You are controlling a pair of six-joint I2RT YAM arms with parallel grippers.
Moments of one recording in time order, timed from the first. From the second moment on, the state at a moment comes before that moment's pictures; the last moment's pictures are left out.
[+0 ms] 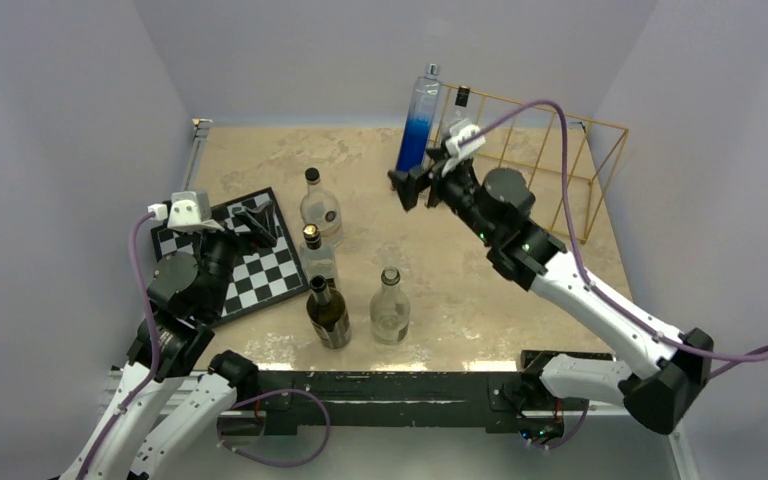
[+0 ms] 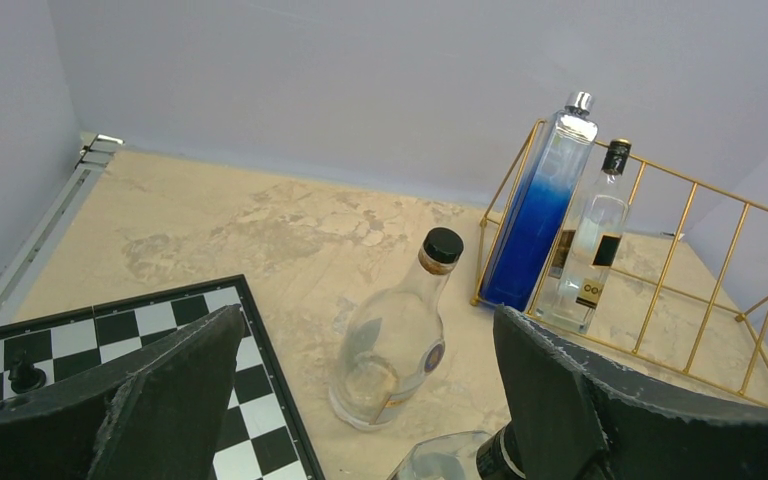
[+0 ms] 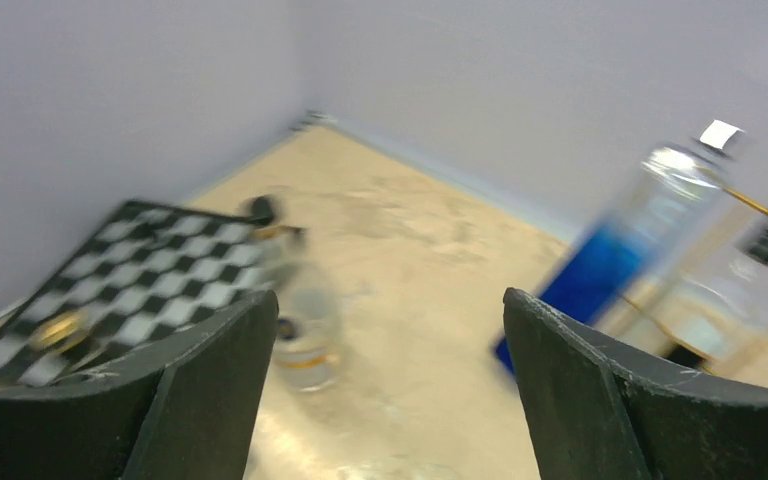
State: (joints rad) left arm -0.47 0.49 0.80 -0.24 -0.42 -0.26; right arm 0.77 1.11 1.05 0.16 0.01 0.01
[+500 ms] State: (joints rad) left arm -0.47 0.49 0.80 -0.24 -0.42 -0.26; right arm 0.39 1.87 1.82 -0.25 0.30 0.13
